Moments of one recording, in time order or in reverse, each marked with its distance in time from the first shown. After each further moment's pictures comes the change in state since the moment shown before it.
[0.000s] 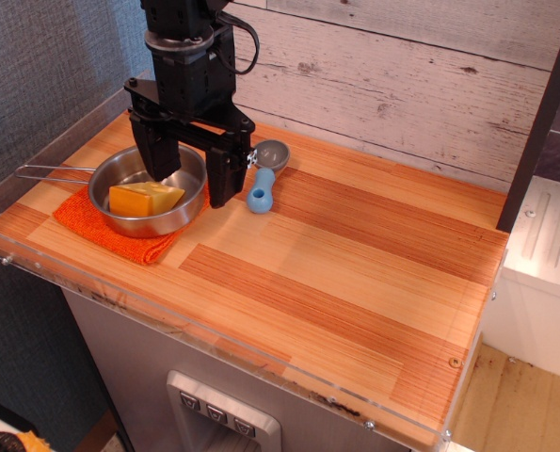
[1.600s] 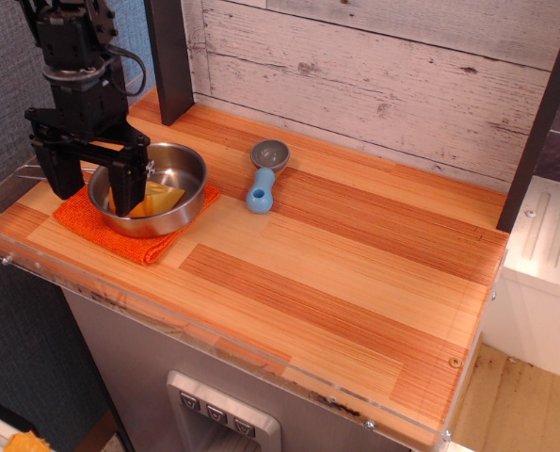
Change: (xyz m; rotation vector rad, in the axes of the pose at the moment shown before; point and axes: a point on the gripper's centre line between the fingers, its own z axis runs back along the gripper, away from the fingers) arm -0.024 0.084 -0.034 0.027 0.065 0.198
